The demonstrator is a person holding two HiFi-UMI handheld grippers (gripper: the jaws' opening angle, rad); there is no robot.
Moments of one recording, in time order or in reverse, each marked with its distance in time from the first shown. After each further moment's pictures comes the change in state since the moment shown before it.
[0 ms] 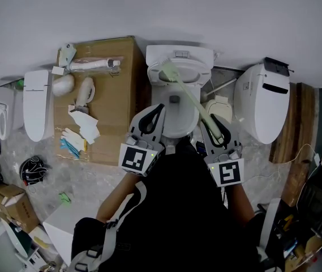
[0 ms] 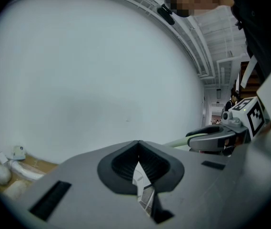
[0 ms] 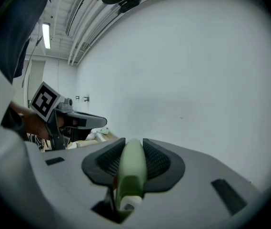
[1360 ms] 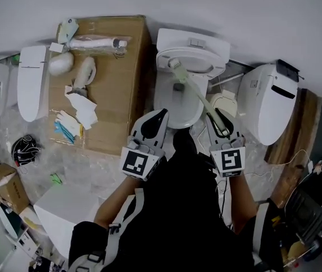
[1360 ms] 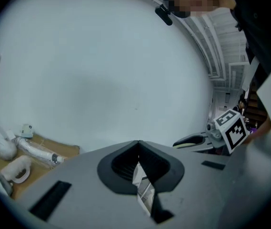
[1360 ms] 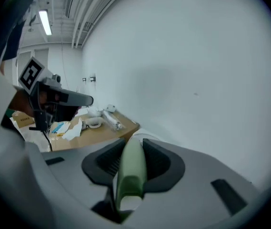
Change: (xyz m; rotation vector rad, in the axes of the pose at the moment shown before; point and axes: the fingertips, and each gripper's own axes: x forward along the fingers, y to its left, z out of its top) left arm -0.023 0.031 -0.059 -0.102 0.054 0.048; right arm 0.059 0.013 -0.093 -0.052 0.245 0.099
